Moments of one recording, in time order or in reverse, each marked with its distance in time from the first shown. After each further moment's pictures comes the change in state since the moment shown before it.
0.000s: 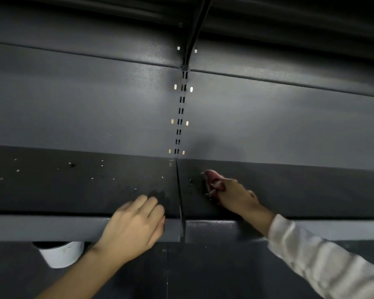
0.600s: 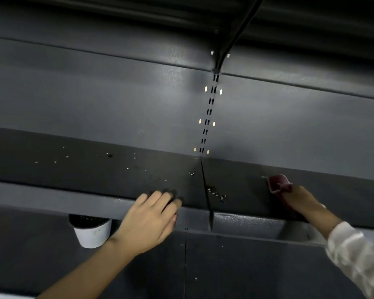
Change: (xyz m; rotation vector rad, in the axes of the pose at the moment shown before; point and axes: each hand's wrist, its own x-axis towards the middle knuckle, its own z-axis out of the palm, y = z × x) left_hand -0.033 -0.013 -0.014 0.093 -0.123 -0.047; right_hand -0.002 0.056 -0.034 -0.059 0.106 0.253
